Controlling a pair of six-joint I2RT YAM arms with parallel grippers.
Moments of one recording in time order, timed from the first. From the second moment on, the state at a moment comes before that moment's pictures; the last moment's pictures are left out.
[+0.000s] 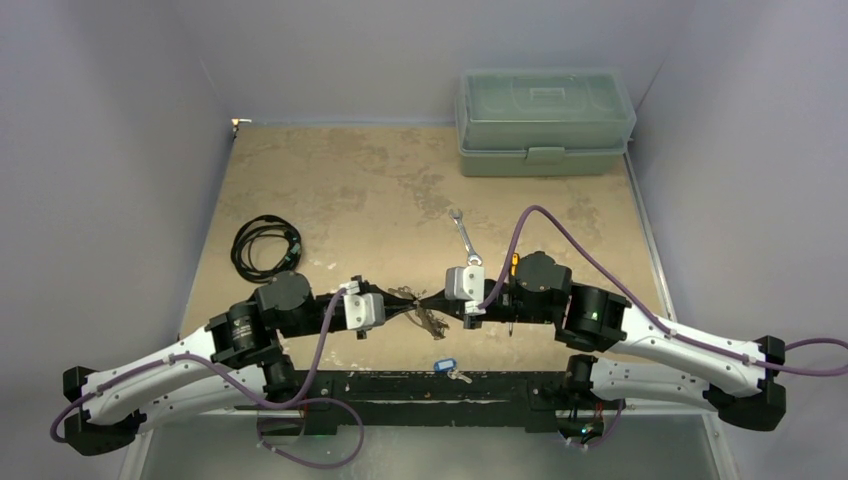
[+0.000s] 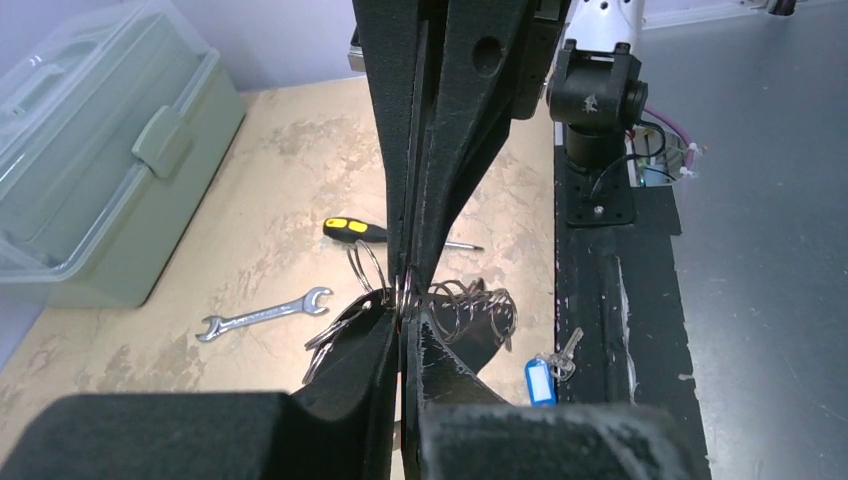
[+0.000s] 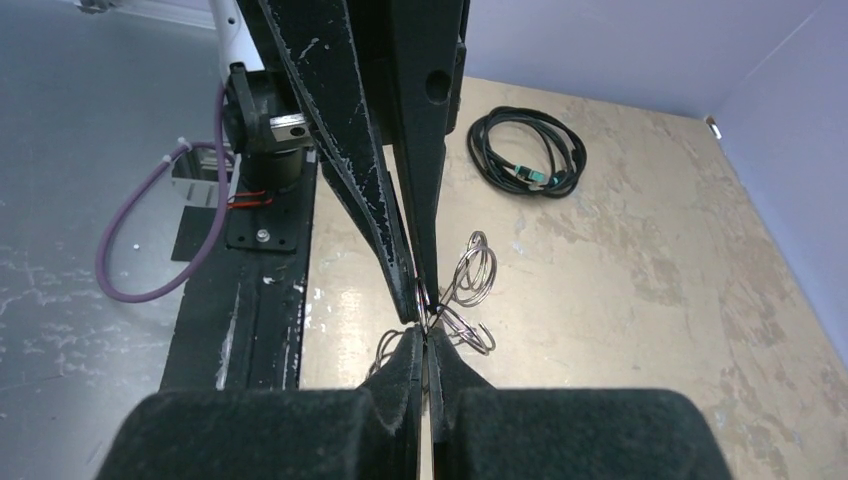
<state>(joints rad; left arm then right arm) -1.14 0.63 0.72 -0.18 0.21 0.27 1.20 0.87 0.90 -0.22 -0.22 -0.31</state>
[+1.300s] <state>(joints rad) -1.13 0.52 0.70 -0.22 0.24 0.31 1.20 0.89 0.87 -0.09 -0.28 -0.32</state>
